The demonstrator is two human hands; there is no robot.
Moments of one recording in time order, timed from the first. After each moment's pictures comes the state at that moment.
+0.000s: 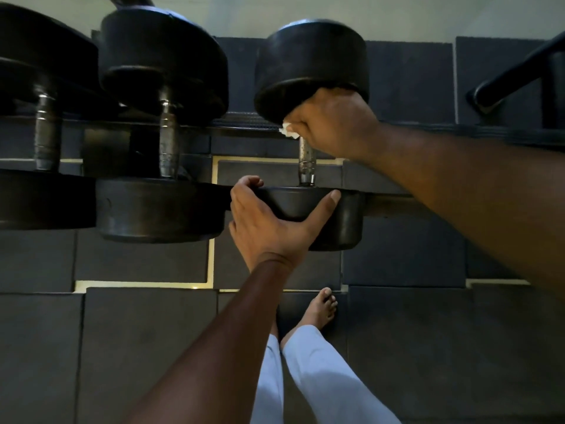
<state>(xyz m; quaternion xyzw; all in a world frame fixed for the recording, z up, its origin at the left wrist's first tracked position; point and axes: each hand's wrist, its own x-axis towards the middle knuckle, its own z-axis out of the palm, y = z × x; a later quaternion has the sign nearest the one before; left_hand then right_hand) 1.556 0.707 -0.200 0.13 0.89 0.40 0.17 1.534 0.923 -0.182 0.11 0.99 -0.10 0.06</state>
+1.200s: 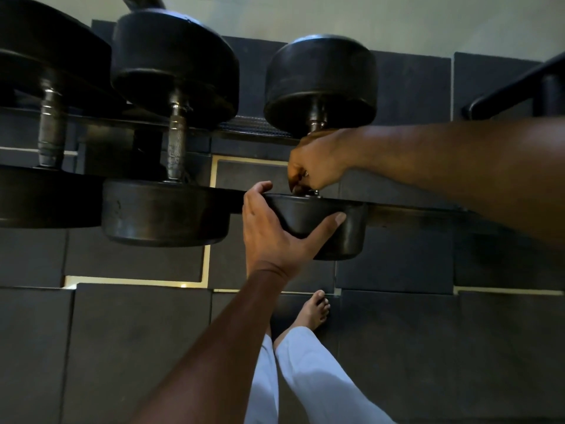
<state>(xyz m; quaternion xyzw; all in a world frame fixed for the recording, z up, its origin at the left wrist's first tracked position) 1.545 0.694 -0.213 0.18 0.84 0.44 0.25 1.501 0.902 -0.183 0.05 0.88 -0.16 0.45</state>
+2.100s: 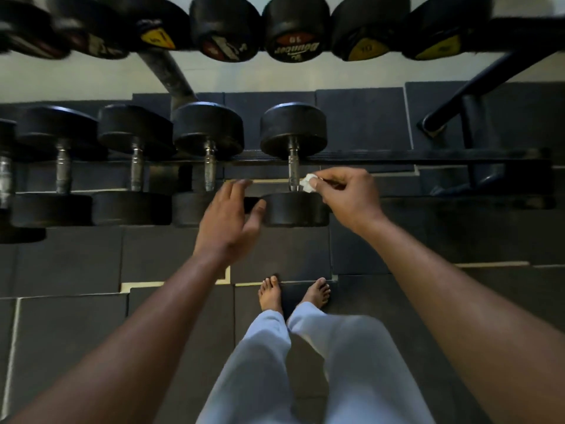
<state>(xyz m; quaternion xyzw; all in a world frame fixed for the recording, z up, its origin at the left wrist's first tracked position) 1.497 0.621 -0.013 0.40 0.86 0.23 0.23 1.667 0.812 -0.002 0.45 0.74 -0.48 -0.09</state>
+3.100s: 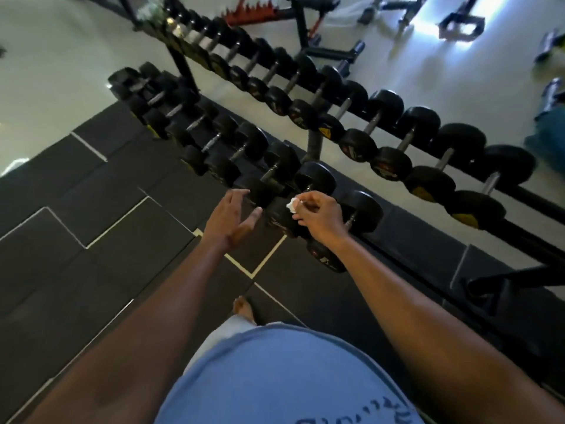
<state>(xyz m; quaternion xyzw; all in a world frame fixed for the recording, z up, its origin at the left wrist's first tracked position) 1.617 0.447 0.231 0.11 0.94 0.30 0.12 1.665 0.690 0.235 0.14 0.80 -0.58 0.03</state>
